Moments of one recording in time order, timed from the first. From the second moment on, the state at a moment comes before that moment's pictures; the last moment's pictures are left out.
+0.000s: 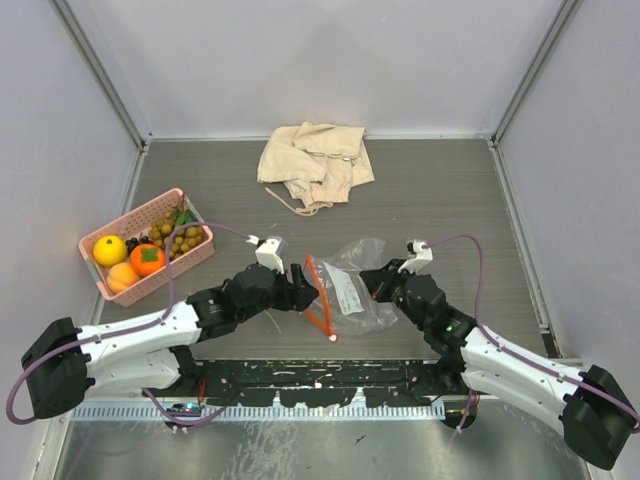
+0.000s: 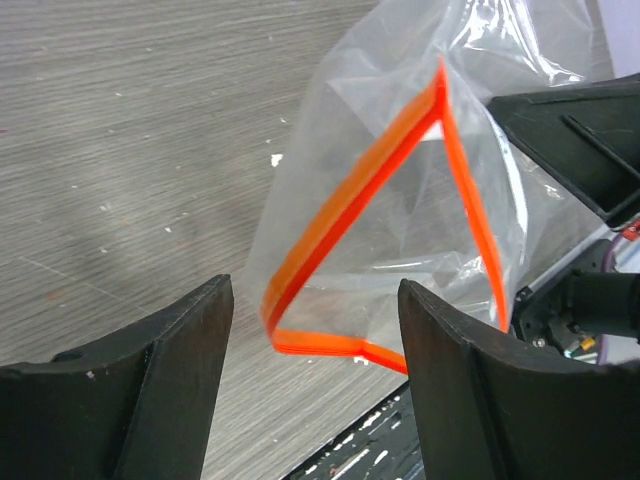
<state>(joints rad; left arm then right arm) -1.01 1.05 0.52 0.03 -0.19 -0.76 0.78 0.72 0.20 0.26 0.25 0.75</state>
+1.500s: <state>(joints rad) -0.36 1.17 0.80 -0.16 0.00 -0.68 0.74 0.53 0.18 0.18 0.05 0.62</state>
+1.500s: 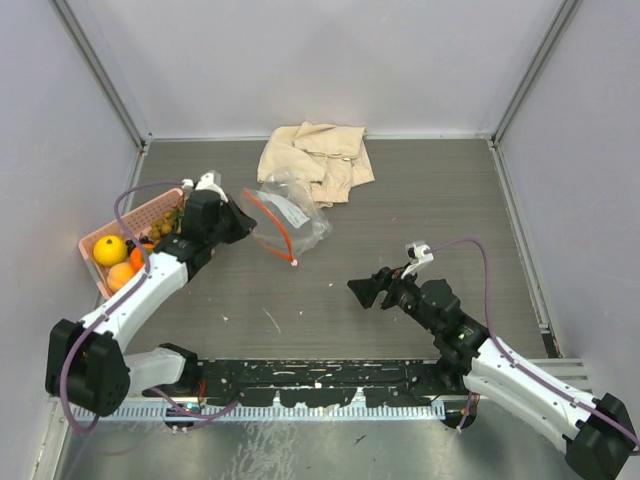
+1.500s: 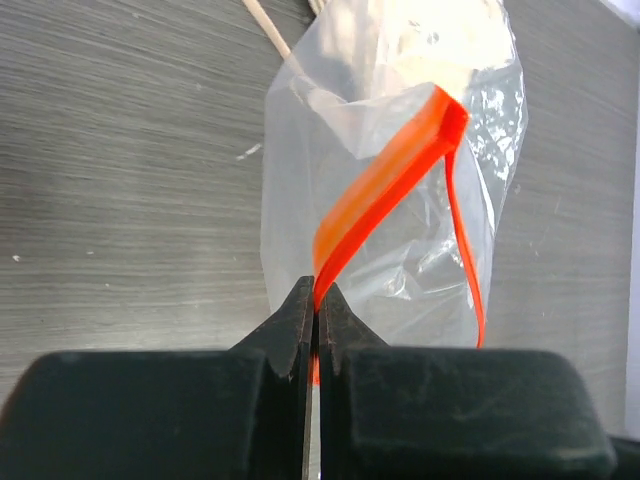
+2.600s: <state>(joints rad) -0.21 0.76 0.67 -0.17 0.40 -0.75 0.73 0.42 0.24 -0.01 0.07 0.50</state>
